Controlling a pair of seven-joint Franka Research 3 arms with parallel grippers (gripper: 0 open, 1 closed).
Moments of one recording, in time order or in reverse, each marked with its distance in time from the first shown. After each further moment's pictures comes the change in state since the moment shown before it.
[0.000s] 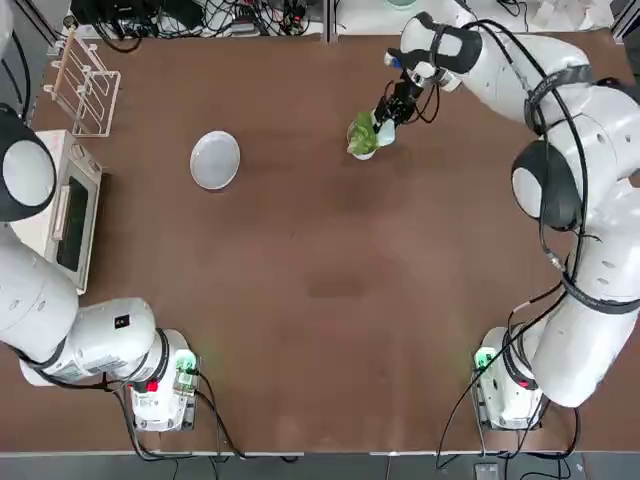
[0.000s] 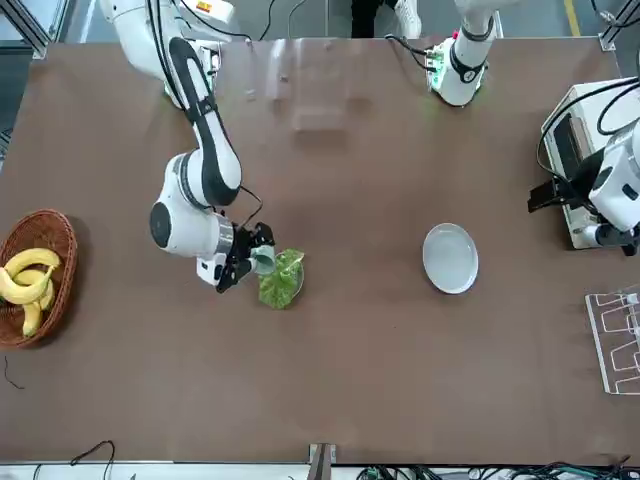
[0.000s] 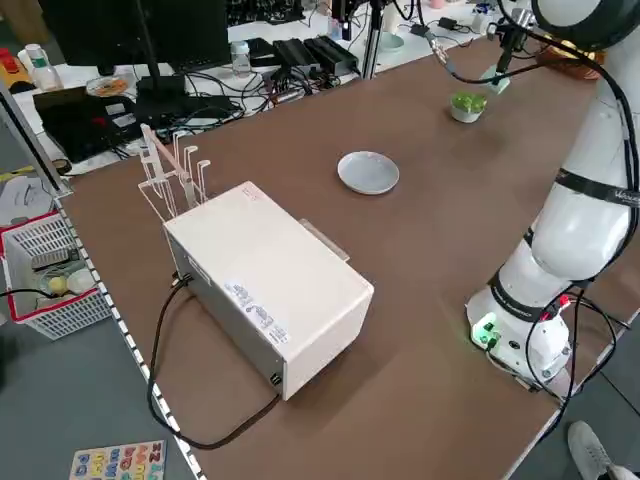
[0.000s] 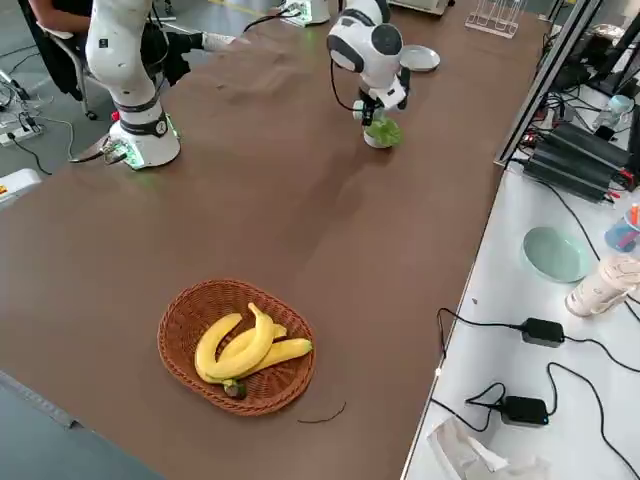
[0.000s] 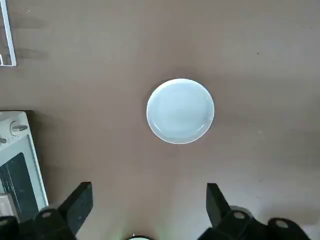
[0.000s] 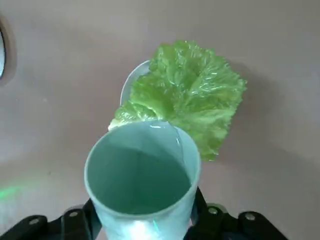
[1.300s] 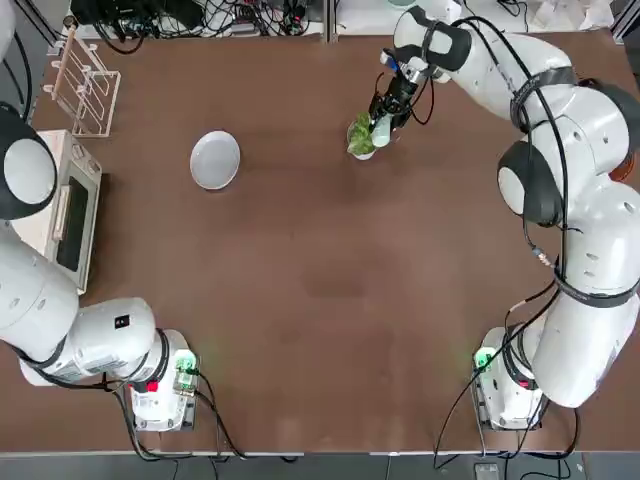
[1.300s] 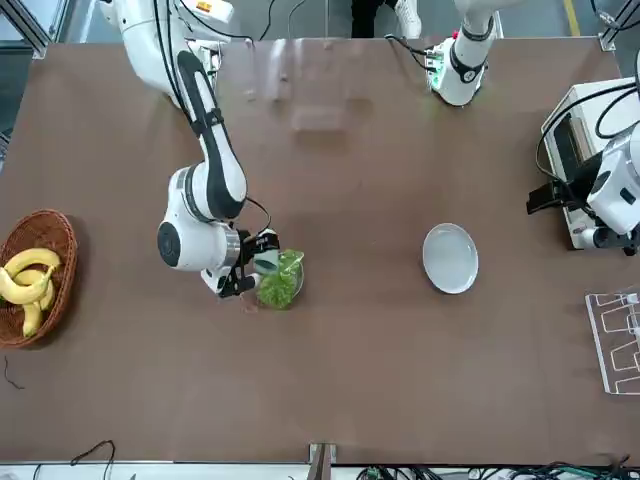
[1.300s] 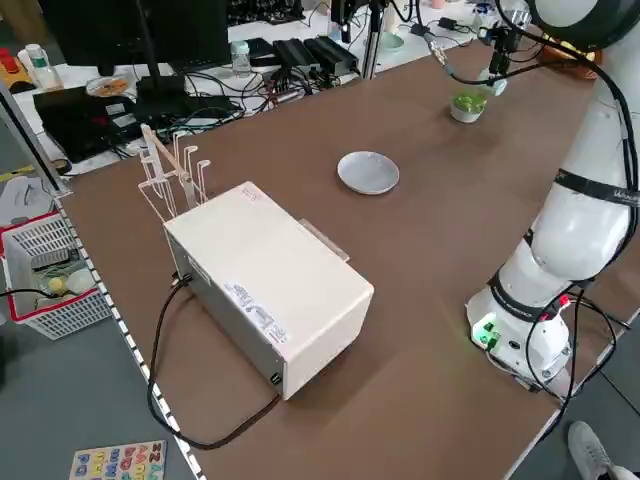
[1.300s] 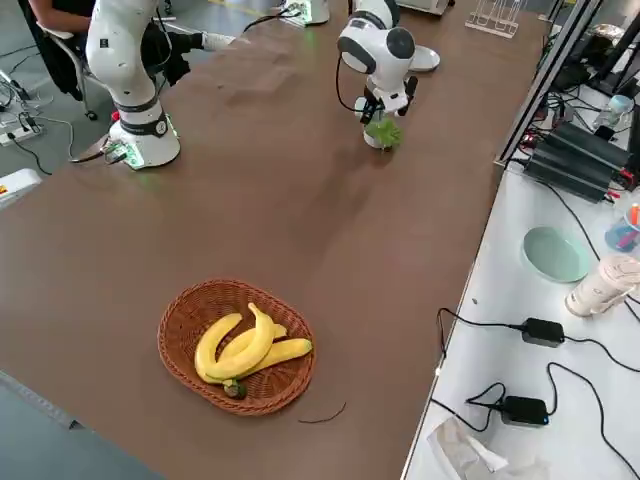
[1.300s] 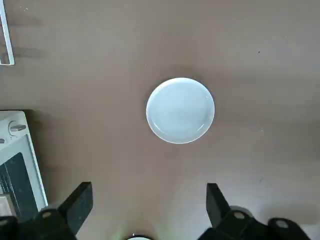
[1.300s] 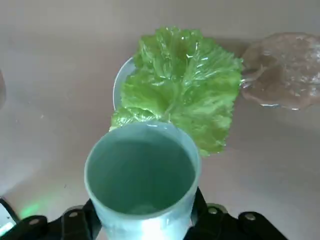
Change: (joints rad) left arm 0.000 0.008 0.000 0.000 0.000 0.000 0.000; right arm 0.006 0.077 -0.014 0.107 0.000 -0.098 0.231
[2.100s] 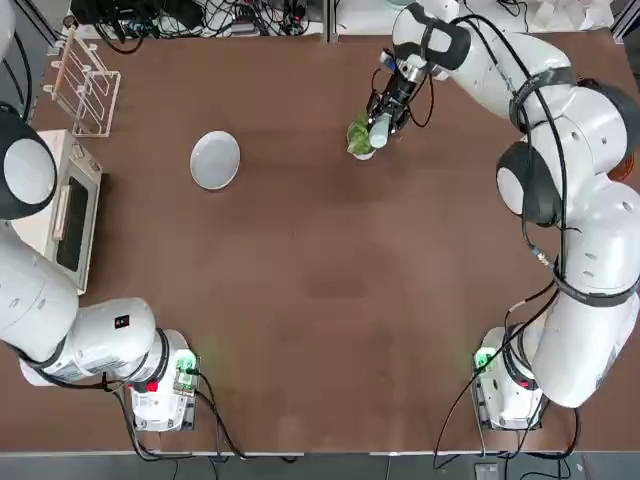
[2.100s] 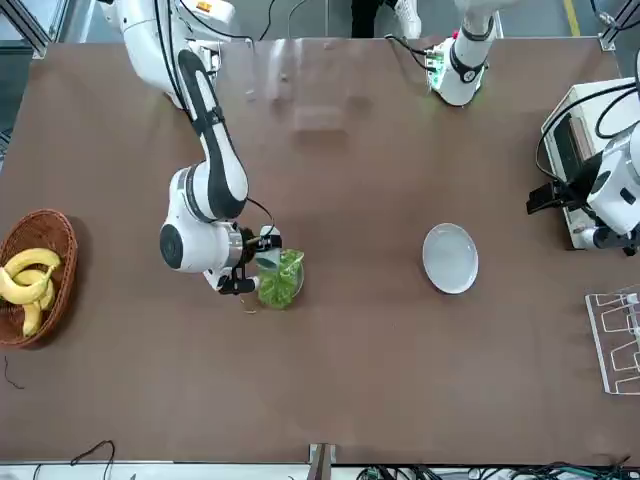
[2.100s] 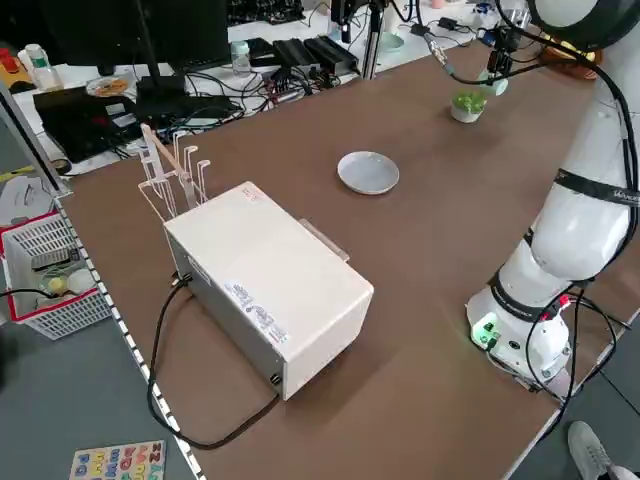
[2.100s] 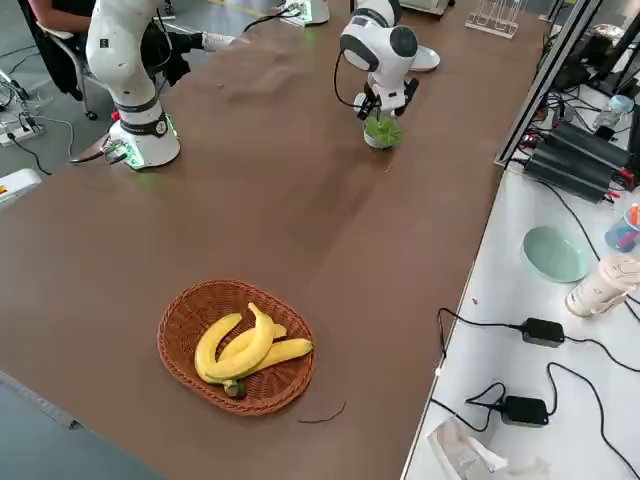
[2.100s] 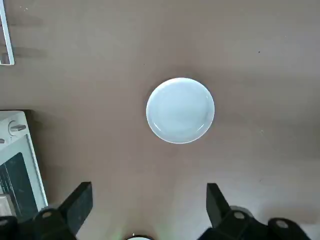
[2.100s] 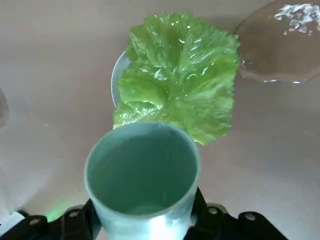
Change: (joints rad) left arm 0.000 0.000 0.000 0.000 0.000 0.000 0.000; right arm 0.000 0.006 0.003 0.027 0.000 -0.047 0.154
